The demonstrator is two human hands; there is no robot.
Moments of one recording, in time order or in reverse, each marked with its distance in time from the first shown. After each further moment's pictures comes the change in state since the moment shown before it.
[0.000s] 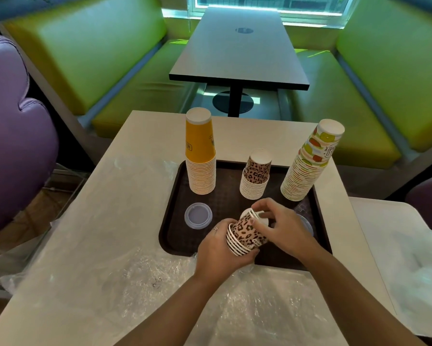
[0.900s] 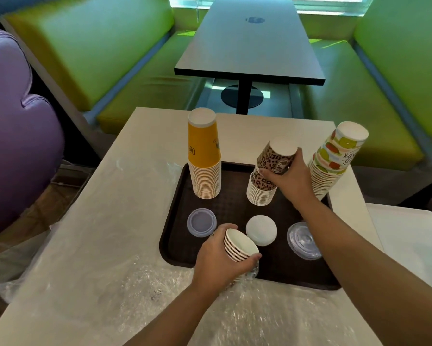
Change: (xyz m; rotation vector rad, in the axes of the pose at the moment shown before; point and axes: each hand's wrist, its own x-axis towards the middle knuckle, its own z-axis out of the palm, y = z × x) left_hand 0.012 -0.006 -0.007 -0.128 -0.008 -0.142; right_hand 0.123 0.011 -0.026 0.095 0.433 -0.013
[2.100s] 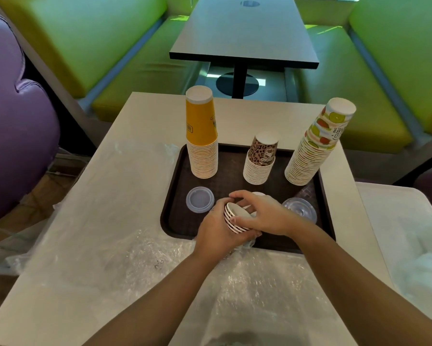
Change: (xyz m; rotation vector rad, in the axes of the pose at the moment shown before) left_hand -0.005 0.010 0.000 0.061 -0.037 0.053; right_hand -0.106 -0.019 -0.001 -0.215 -0.870 0.005
